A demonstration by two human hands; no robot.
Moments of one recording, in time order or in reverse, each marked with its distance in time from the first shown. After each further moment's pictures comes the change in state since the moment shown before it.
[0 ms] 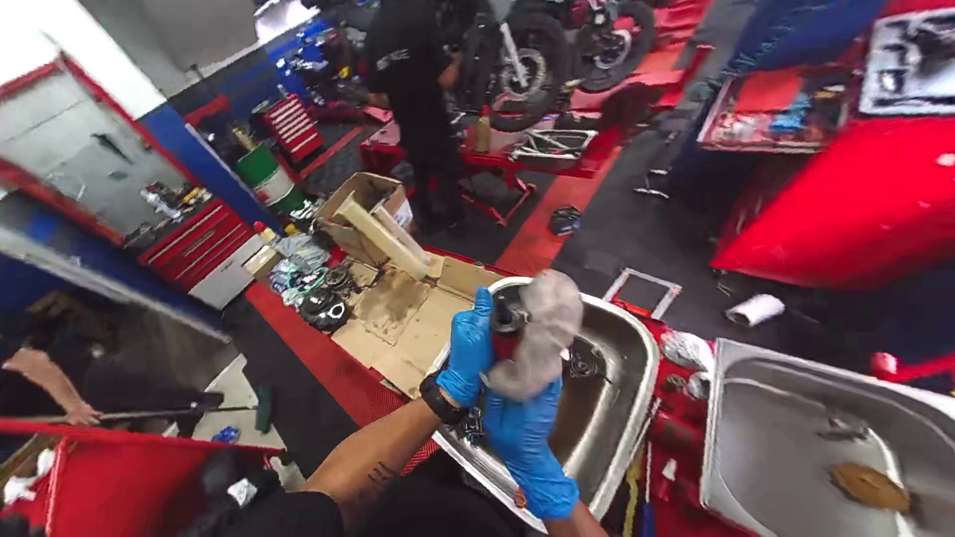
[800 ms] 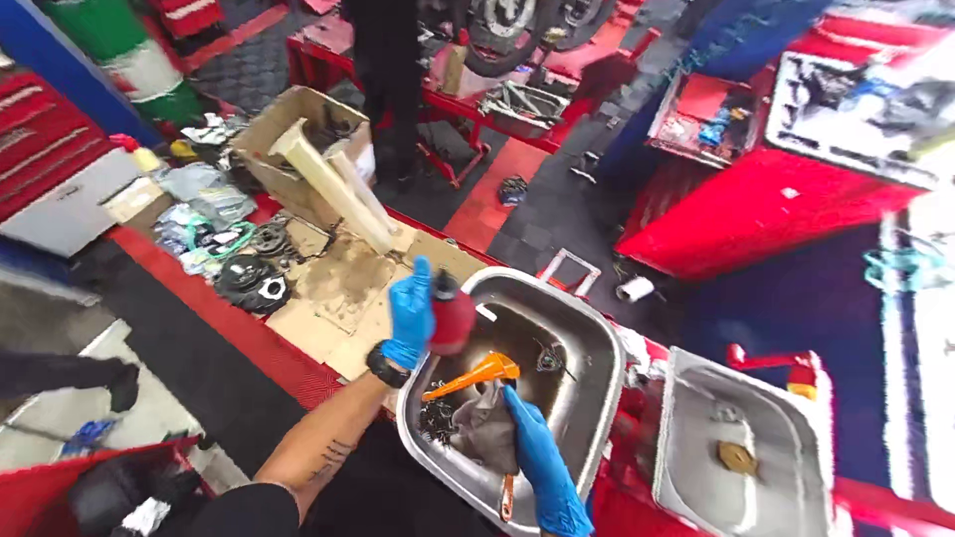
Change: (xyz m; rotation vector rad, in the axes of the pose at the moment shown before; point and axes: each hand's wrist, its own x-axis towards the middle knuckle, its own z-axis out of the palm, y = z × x) left_hand 0.118 -0.076 -0.127 0.005 0.177 0.050; right_hand -0.020 0.066 0.038 0.325 -0.505 1.113
